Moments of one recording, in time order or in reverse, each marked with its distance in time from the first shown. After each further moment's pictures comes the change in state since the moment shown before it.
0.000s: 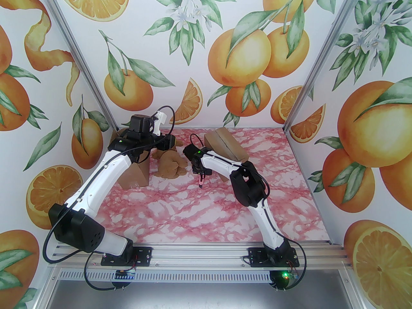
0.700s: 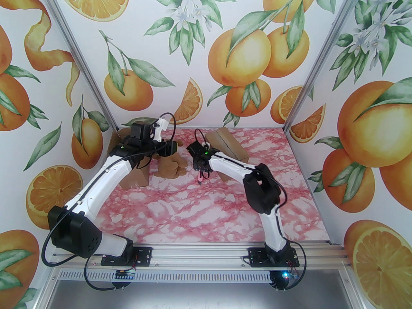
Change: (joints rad) left arm 0.000 -0.050 -0.177 0.104 0.157 -0.050; right arm 0.000 -0.304 -0.239 0.286 -0.026 -0.006
